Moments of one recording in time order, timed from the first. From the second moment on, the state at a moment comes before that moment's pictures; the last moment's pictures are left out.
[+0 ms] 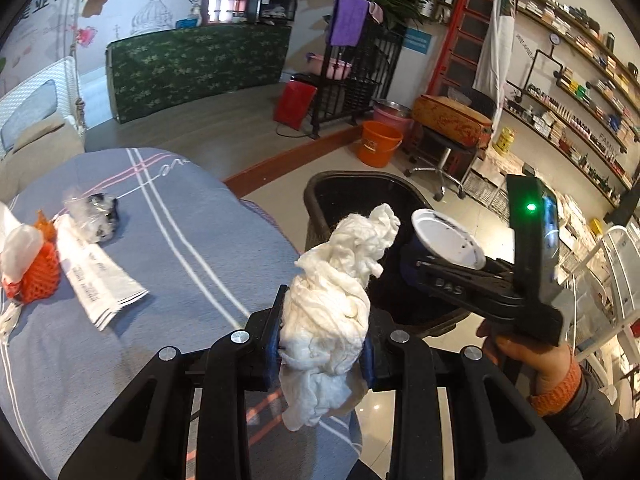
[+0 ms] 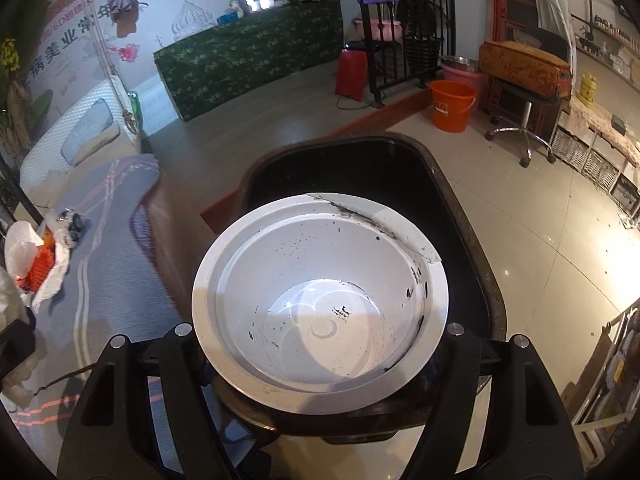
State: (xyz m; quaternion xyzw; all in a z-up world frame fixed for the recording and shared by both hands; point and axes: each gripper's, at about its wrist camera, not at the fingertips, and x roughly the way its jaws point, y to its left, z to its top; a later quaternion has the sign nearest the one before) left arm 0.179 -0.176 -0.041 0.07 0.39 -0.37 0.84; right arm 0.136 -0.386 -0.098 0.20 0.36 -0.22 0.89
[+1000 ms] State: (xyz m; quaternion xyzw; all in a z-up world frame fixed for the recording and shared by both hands) left arm 0.187 -0.313 -0.077 0.13 0.44 -0.43 0.77; right arm 0.042 -0.447 -0.075 0.24 0.30 -0.32 0.87
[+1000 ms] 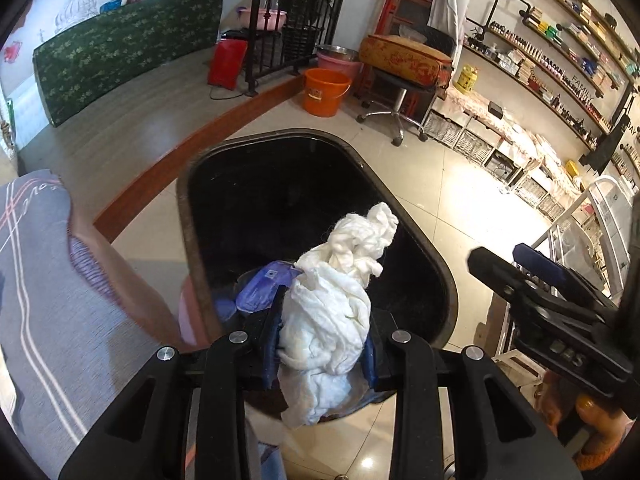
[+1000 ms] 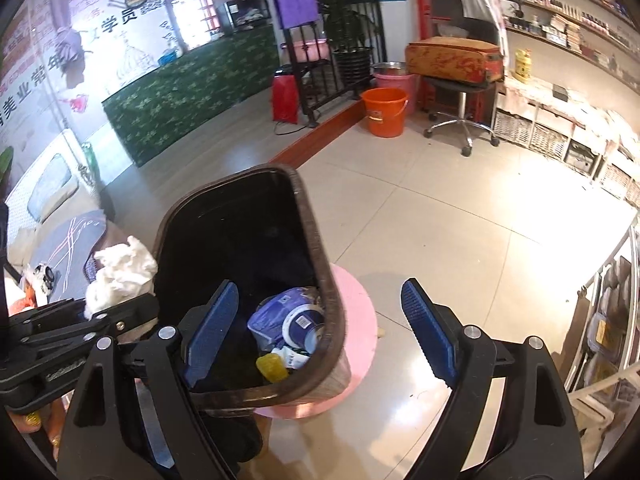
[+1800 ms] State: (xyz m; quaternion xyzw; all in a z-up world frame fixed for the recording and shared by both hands) left arm 0.181 -0.269 -0.039 0.10 0.40 -0.42 0.81; right arm 0.055 -0.444 -0.072 0.25 0.30 -0.29 0.87
